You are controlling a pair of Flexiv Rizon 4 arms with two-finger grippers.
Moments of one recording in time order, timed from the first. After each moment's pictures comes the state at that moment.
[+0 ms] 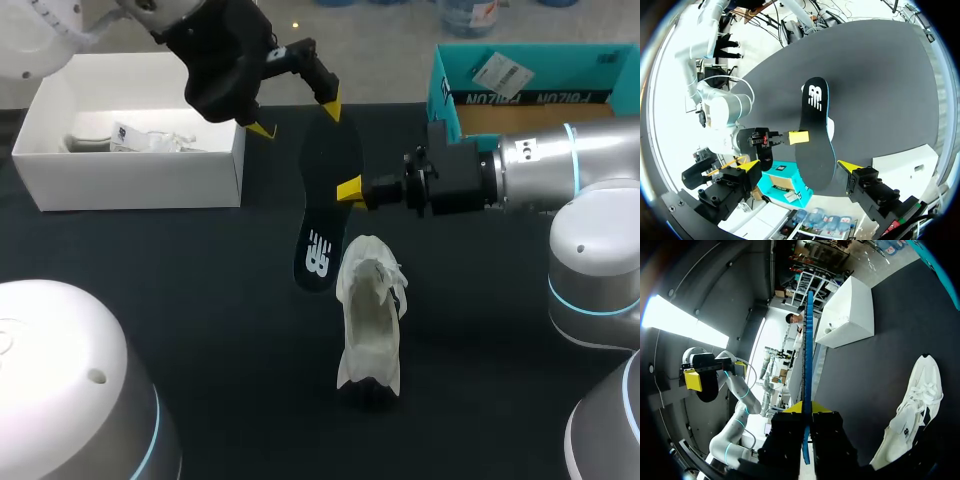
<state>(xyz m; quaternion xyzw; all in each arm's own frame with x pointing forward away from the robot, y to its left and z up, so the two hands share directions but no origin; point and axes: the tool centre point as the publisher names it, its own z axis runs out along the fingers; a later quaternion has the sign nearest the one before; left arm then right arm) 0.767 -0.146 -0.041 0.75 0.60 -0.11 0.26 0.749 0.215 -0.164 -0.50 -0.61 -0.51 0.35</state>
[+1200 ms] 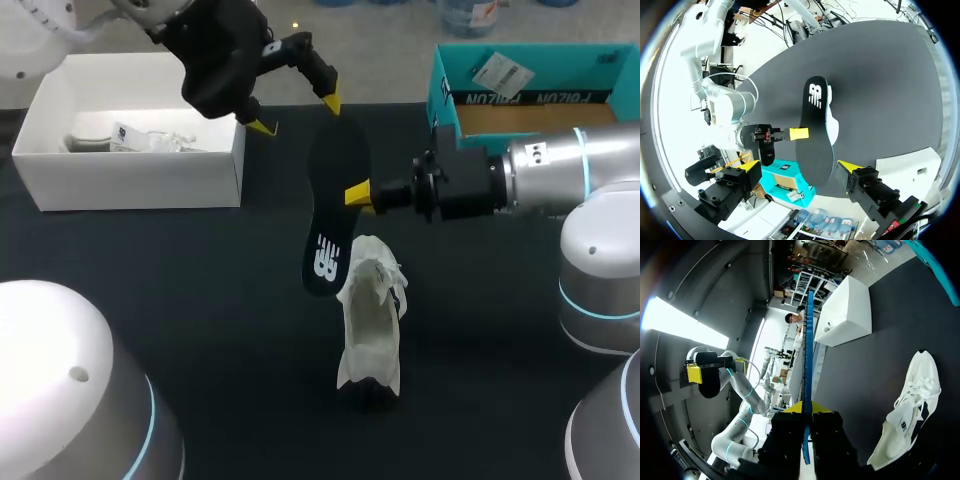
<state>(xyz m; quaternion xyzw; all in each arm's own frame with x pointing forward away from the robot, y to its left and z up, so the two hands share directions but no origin) 0.769 -0.145 -0.037 0.73 0.60 -0.15 0.27 0.743 0.205 -0.165 -0.51 -0.60 -0.50 0.35</state>
